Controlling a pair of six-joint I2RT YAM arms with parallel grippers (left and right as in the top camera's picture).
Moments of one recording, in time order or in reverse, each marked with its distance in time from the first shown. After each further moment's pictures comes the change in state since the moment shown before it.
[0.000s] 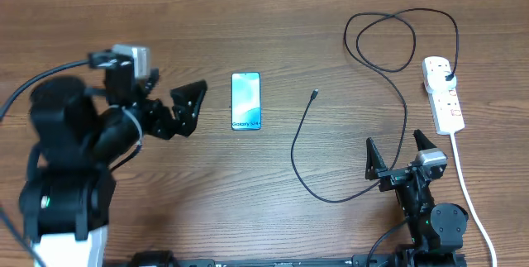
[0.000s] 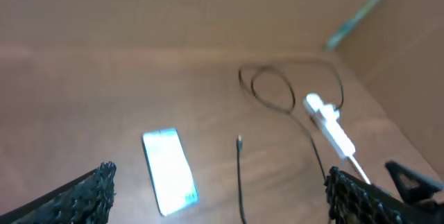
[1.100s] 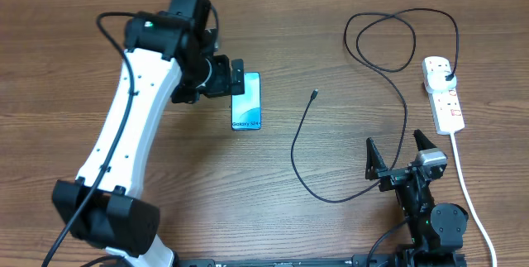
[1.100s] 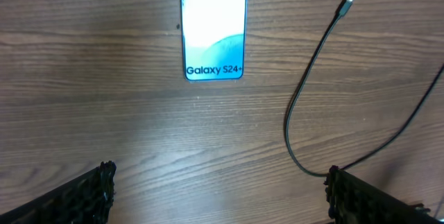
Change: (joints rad) left arm -0.291 0.795 0.577 -0.646 -0.352 -0.193; right arm 0.000 0.000 0.000 0.001 0.000 0.000
